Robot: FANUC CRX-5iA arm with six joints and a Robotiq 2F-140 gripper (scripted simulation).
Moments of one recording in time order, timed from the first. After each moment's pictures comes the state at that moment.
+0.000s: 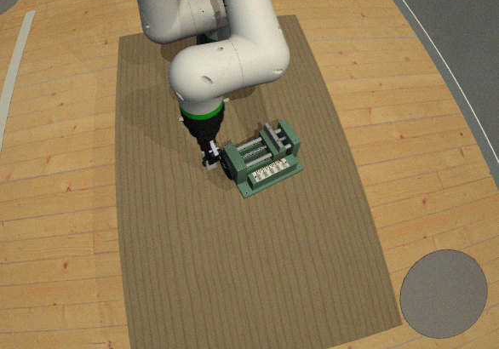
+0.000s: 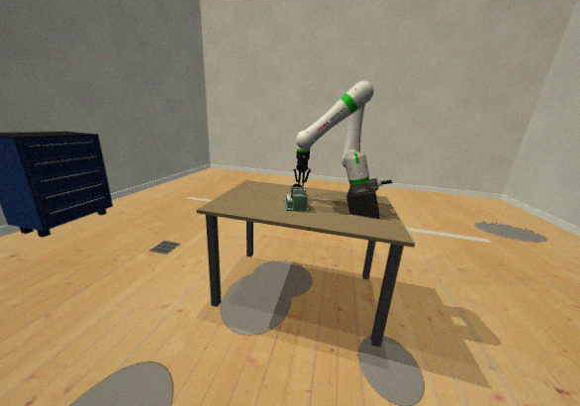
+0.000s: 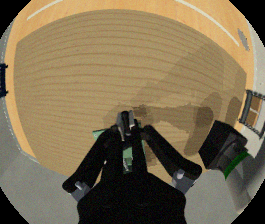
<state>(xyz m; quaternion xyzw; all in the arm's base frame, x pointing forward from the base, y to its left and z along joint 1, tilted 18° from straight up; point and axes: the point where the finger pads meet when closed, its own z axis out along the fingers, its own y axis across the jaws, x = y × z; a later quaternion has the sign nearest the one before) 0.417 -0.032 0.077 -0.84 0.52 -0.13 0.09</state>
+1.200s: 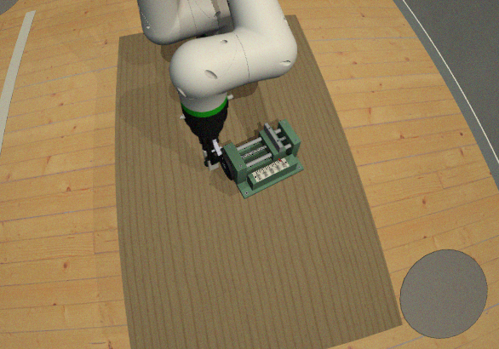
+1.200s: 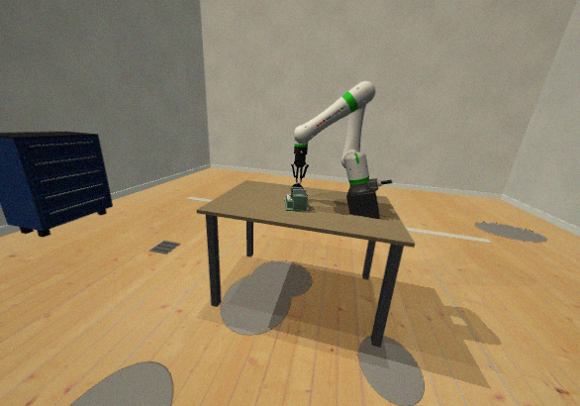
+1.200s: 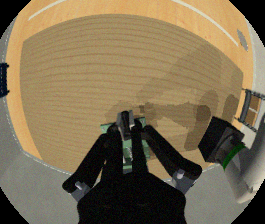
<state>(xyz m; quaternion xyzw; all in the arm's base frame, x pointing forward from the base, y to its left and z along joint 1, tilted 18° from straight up) 0.422 -0.024 0.114 -0.84 0.52 -0.13 0.09</state>
